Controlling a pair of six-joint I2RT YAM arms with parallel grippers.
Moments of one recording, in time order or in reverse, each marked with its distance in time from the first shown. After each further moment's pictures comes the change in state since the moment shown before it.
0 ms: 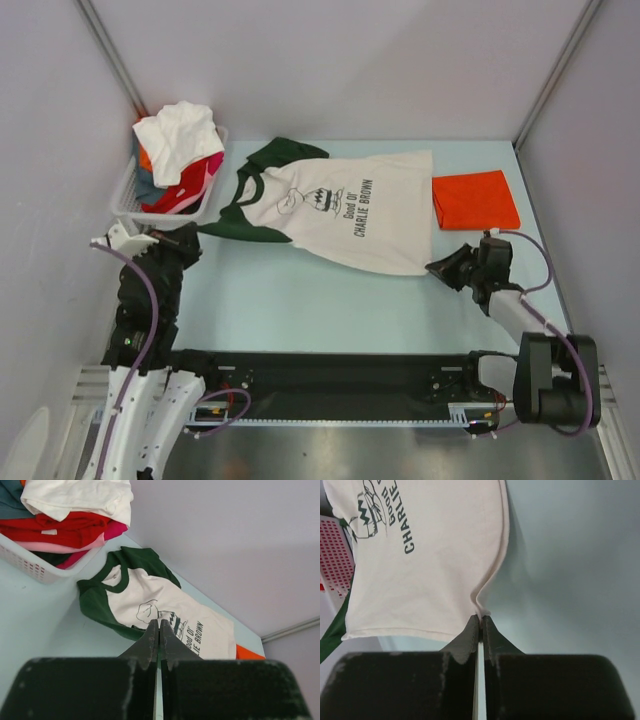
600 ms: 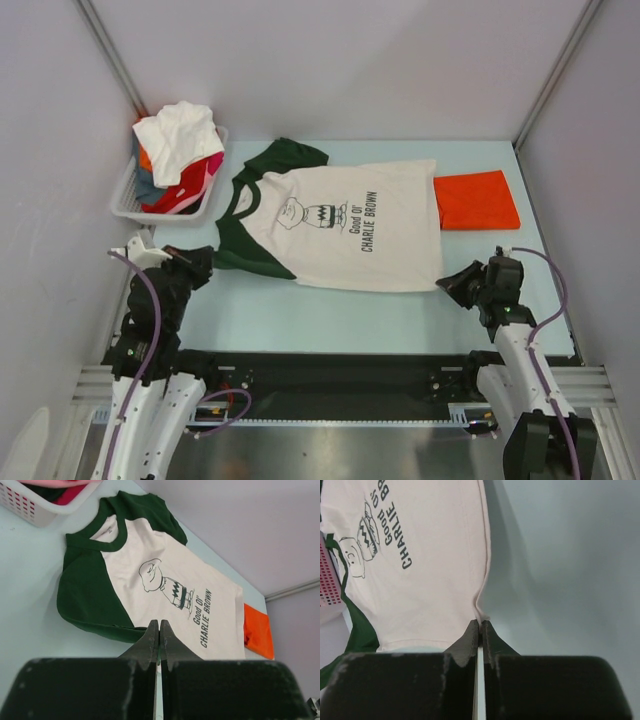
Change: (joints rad) left arm 0.000 -0.141 -0.082 -0.198 0.132 -0.045; right arm -0.039 -0.450 -0.082 -0.357 0.081 -0.064
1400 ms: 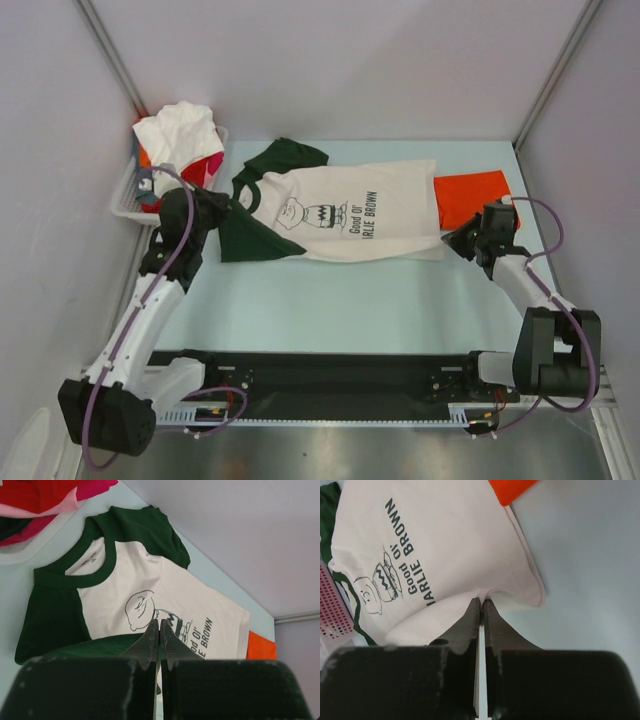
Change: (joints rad) left arm 0.000 0.626 0.202 0.332 -0.021 -0.041; right arm 0.039 0.528 0.369 0.143 0.159 0.013
